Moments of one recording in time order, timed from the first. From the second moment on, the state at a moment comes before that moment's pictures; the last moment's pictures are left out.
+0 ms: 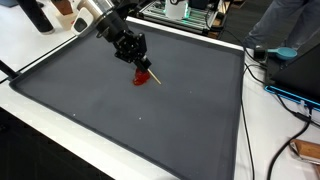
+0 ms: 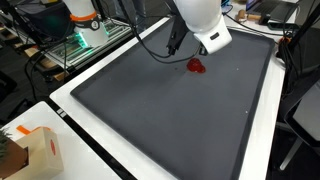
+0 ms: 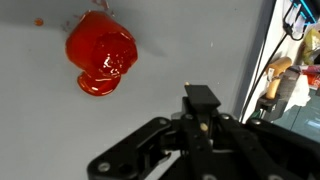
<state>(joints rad) -0.14 0.52 0.13 -1.82 0.80 2.14 -0.71</state>
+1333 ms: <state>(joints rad) -0.05 0.34 0.06 -1.86 0.35 2.18 -0.22</state>
